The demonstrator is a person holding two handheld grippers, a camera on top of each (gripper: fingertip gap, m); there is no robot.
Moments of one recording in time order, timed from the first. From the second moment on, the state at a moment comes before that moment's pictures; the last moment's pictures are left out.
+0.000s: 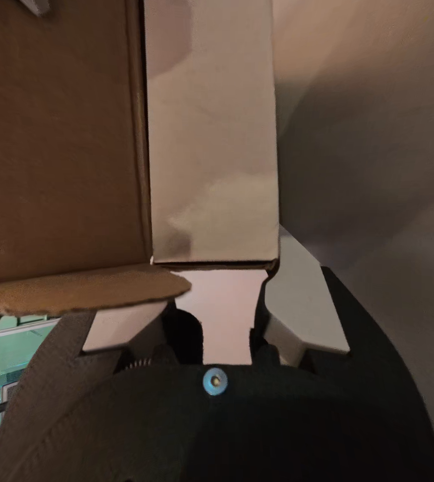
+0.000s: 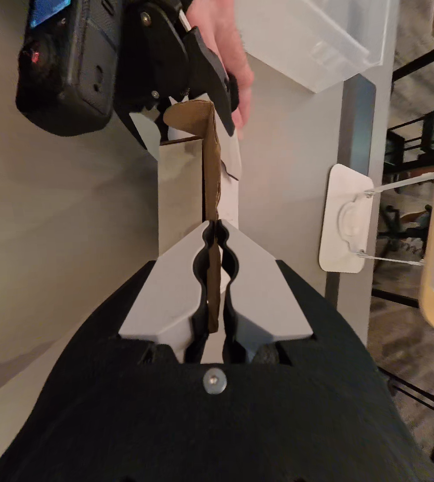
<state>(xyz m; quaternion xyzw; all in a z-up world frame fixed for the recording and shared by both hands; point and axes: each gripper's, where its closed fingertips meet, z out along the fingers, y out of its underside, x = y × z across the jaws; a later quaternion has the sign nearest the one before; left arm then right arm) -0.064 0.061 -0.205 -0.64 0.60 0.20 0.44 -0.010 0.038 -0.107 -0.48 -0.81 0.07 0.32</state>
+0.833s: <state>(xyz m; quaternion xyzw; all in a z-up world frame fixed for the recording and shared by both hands) -0.072 0.008 -0.211 -0.69 0.56 0.03 0.47 0.001 0.003 -0.134 -0.52 -0.80 0.07 0.29</state>
